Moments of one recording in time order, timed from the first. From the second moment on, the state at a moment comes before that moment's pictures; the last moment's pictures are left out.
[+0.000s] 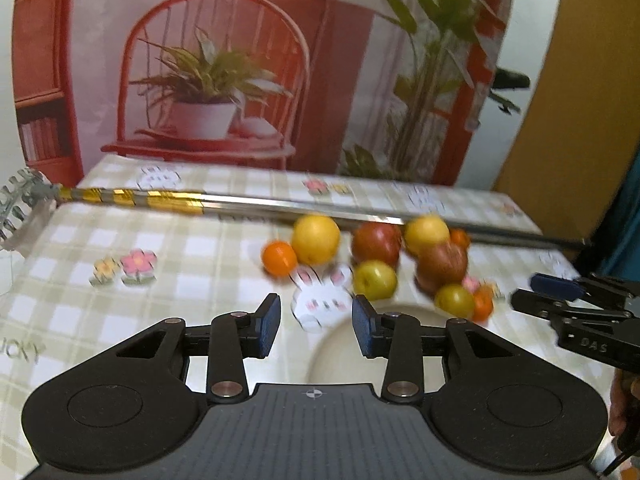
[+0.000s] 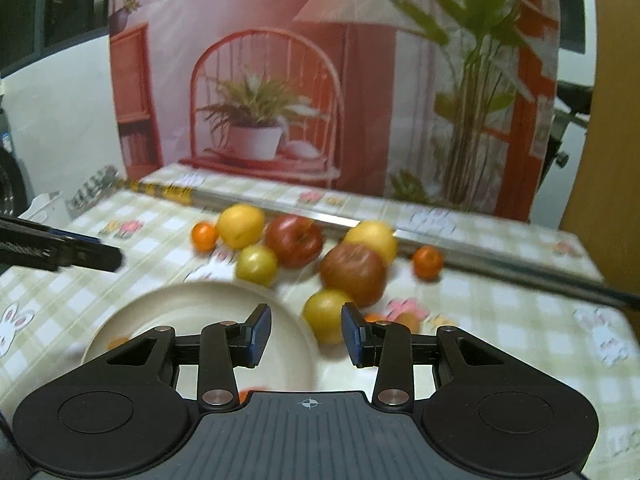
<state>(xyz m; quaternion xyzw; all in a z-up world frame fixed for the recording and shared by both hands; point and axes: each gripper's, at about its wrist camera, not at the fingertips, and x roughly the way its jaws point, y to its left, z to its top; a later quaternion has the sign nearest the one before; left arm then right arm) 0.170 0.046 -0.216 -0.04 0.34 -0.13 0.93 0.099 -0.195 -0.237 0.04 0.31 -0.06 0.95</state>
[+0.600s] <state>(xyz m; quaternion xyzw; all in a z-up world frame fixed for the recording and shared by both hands) 0.272 0.048 -0.266 0.00 0.36 -0.14 0.92 0.136 -0.269 -0.239 0.09 0.30 -0.10 0.94</state>
